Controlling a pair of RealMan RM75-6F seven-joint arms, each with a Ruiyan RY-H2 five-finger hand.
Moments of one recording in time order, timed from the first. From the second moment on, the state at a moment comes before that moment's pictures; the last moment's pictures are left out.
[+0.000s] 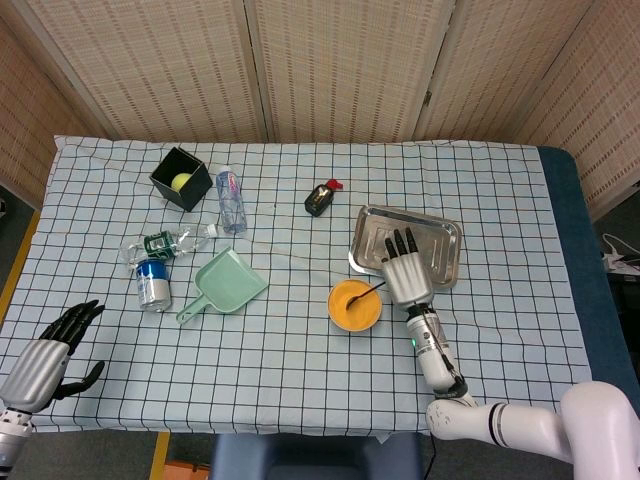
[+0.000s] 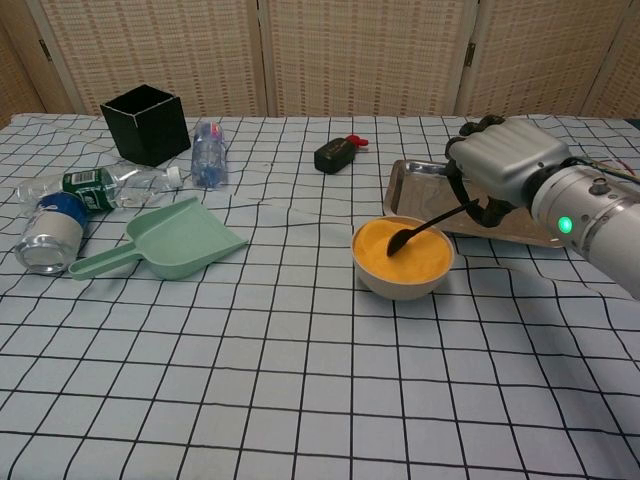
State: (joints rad) left arm -0.17 -1.06 0.05 -1.58 1.63 1.42 -0.22; right arm 0.78 -1.69 0.16 -1.41 -0.88 1.20 -0.98
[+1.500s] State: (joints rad) left arm -0.18 -1.07 0.04 -1.58 1.61 1.39 -0.20; right arm 0.75 -1.61 0.15 -1.47 -0.86 1.07 -0.86
